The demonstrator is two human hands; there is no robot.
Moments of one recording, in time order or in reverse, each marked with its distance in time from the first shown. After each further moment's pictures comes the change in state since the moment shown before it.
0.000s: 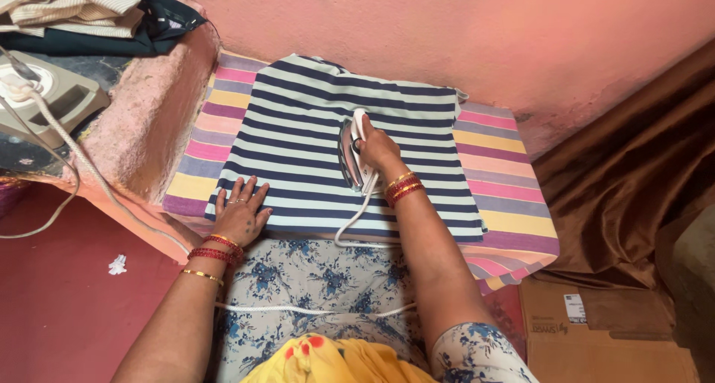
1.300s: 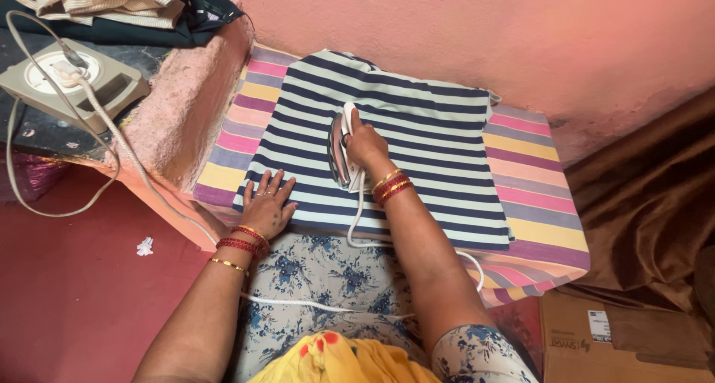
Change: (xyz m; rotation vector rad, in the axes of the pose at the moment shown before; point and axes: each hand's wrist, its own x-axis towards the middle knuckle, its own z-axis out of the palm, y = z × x) left_hand -0.004 0.003 -0.005 -0.052 -0.031 -0.014; right_hand 0.003 -0.084 0.029 0.018 -0.023 -0.067
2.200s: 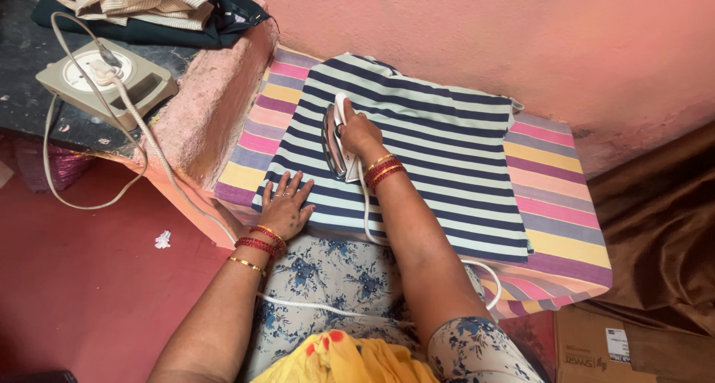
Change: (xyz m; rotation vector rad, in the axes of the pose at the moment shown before) left_hand 0.000 0.002 -0.003 -0.041 -0.007 -0.001; right_hand 0.037 -0.050 0.010 0.014 0.014 -0.109
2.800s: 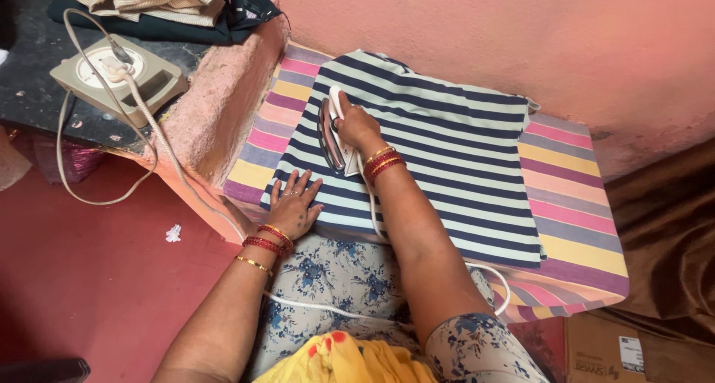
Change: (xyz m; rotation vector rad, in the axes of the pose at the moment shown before) left_hand 0.001 -0.002 0.005 -0.010 0.059 0.022; right_hand 0.015 -0.023 0.003 0.008 -0.016 -0.076
